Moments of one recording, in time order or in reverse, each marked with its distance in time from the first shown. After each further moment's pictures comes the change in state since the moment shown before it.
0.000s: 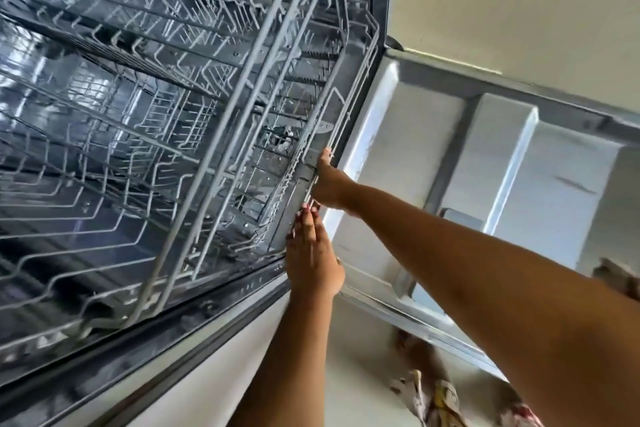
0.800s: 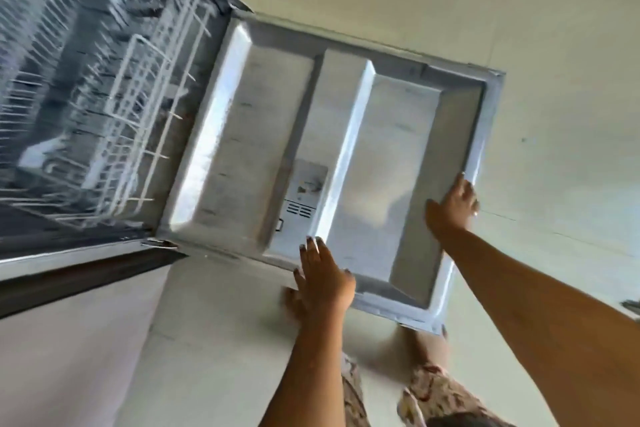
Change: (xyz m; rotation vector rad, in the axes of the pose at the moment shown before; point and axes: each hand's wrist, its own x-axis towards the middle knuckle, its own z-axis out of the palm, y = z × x) left_hand -0.143 0.224 0.139 -0.135 -0.386 -0.079; right_hand -0.188 0.398 -0.141 0.054 0.774 0.559
